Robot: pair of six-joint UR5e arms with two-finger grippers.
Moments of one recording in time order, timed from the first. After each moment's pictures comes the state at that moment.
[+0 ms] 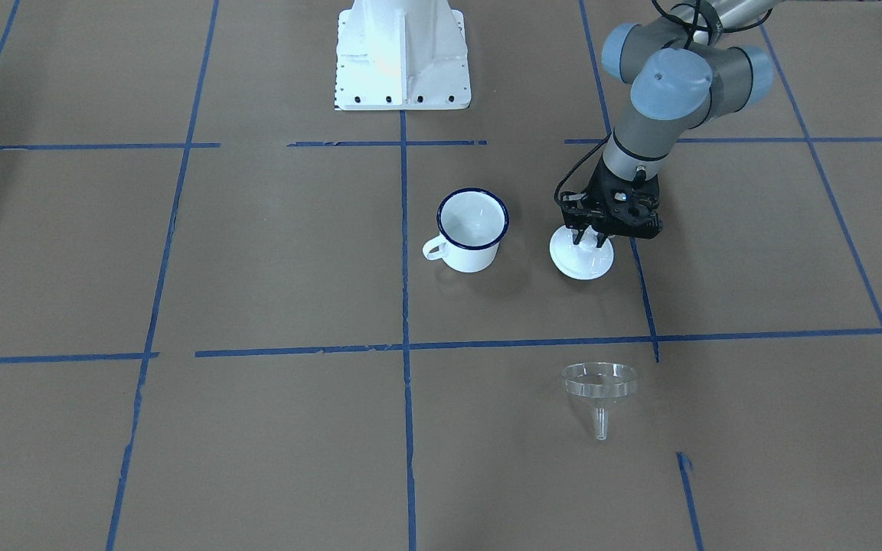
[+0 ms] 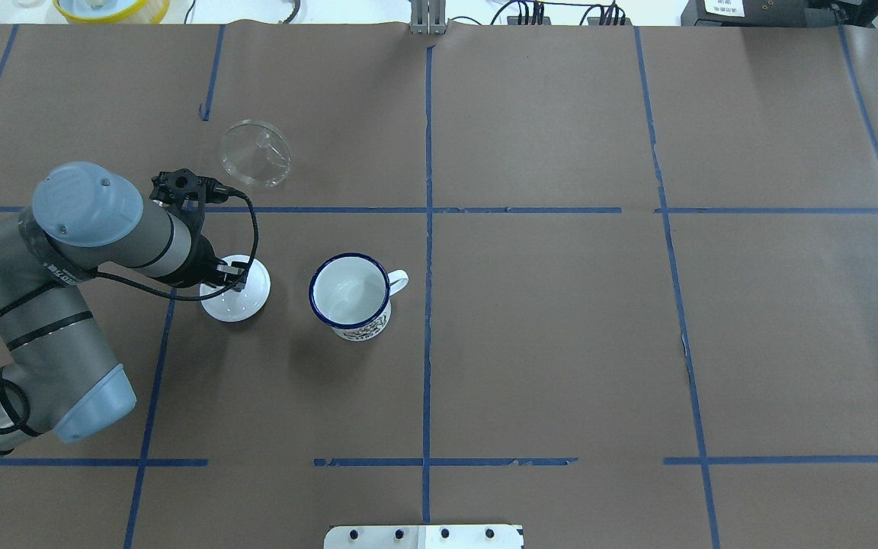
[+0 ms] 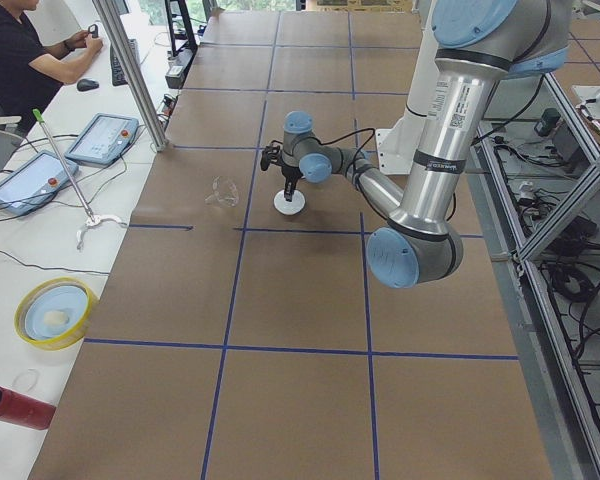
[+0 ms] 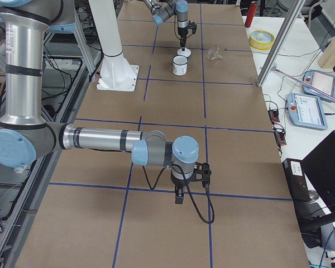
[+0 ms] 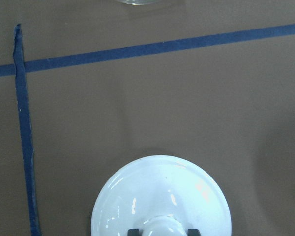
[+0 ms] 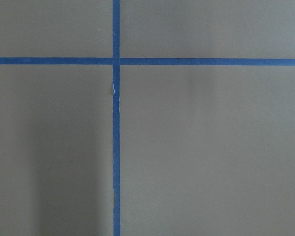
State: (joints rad) left arm -0.66 -1.87 -1.85 -1.78 -1.93 -0.96; right arm 1.57 -1.68 1.66 -1.57 2.29 0.01
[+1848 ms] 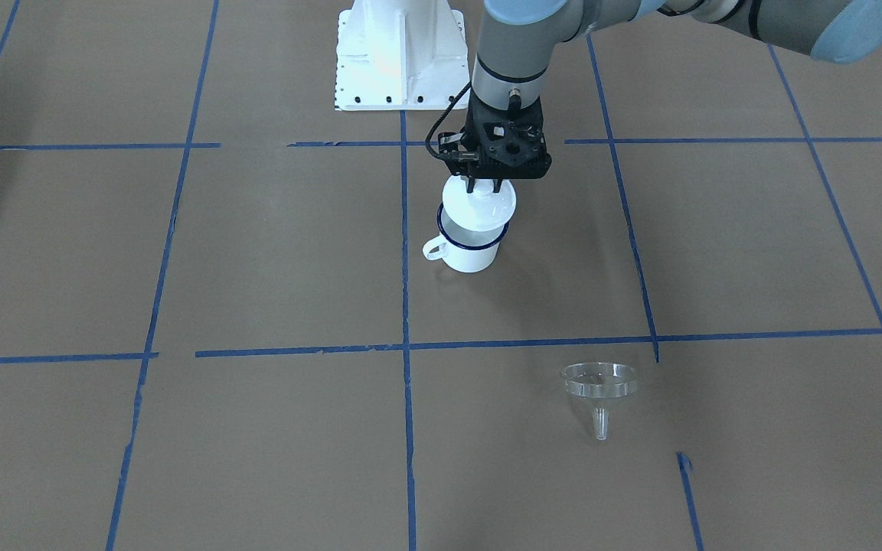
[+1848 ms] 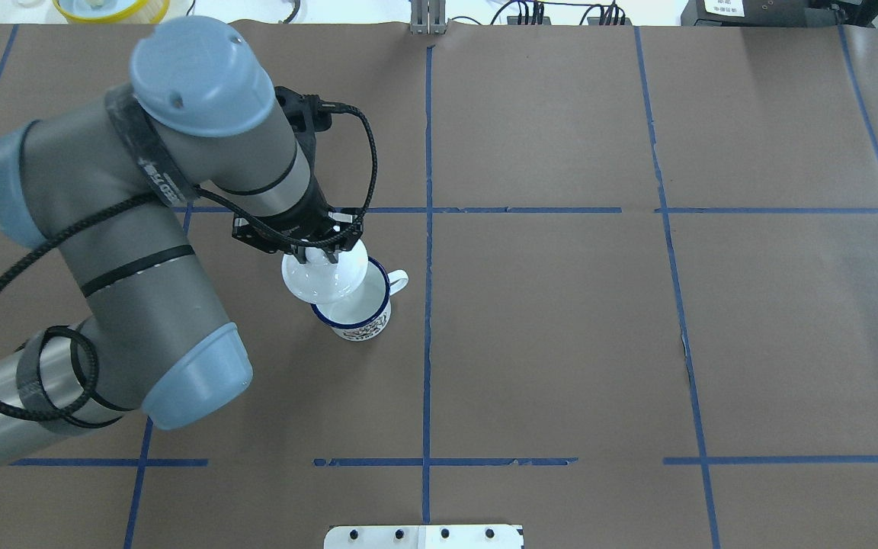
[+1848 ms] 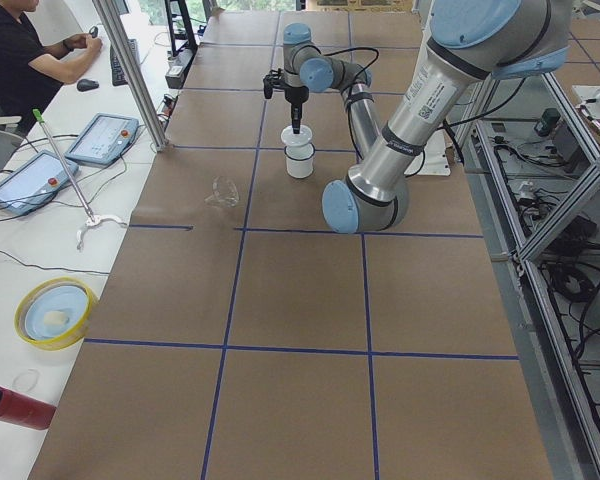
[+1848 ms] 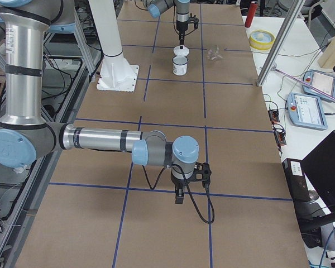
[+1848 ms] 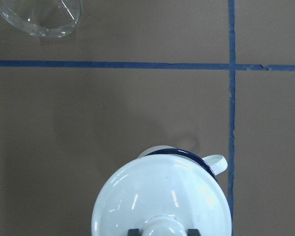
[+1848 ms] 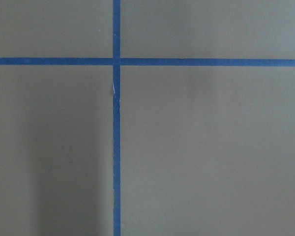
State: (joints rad) left arm -0.60 -2.31 -1.84 -1.31 -1.96 -1.15; right arm 1.57 -1.68 1.66 -1.57 2.29 0.01
